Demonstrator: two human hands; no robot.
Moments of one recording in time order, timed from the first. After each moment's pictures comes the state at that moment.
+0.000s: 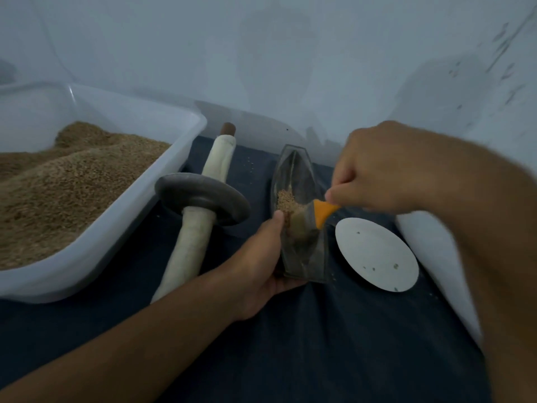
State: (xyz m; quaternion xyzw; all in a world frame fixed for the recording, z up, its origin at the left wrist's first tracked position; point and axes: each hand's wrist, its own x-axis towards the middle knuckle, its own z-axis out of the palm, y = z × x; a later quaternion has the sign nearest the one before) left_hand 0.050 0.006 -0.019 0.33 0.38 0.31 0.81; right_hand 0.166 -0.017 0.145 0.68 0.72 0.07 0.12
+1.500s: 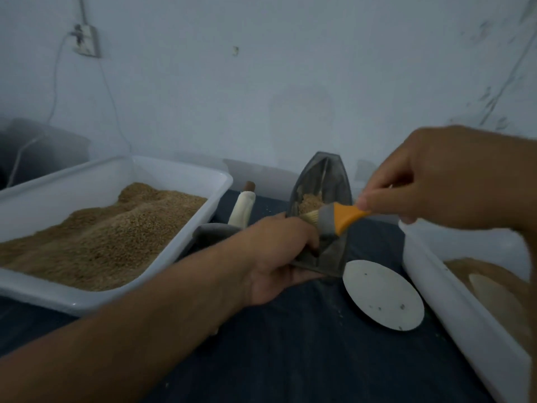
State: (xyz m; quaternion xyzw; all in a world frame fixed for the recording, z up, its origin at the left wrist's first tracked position) left_hand 0.023 -0.019 0.089 0.43 0.33 0.32 0.78; right_hand 0.180 -0.080 0.214 0.66 0.75 0.02 -0.05
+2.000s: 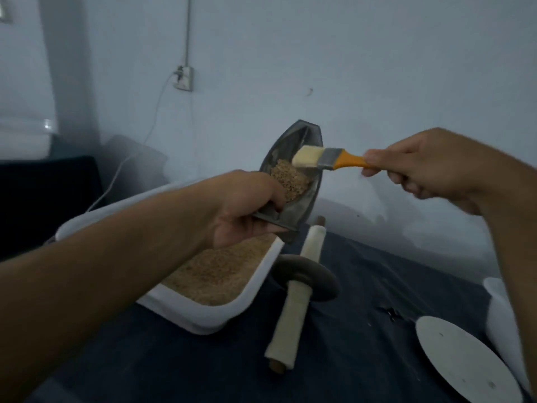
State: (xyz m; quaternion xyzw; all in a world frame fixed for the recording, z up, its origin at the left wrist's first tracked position) left_hand -0.128 0.003 0.151 0.49 0.43 0.46 0.61; right_hand 0.117 0.025 0.228 0.60 0.72 -0.15 -0.30
